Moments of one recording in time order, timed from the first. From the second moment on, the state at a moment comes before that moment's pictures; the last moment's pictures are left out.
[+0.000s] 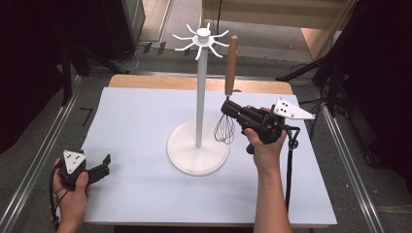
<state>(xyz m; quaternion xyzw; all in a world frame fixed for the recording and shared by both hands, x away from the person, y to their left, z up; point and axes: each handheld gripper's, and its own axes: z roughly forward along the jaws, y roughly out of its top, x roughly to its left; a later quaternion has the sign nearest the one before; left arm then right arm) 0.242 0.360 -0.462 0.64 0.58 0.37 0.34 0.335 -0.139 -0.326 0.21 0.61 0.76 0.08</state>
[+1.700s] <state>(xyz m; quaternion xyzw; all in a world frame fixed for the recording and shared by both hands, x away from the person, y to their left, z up) 0.242 0.359 -0.462 0.64 0.58 0.37 0.33 0.324 -0.168 -0.349 0.35 0.63 0.66 0.21</state>
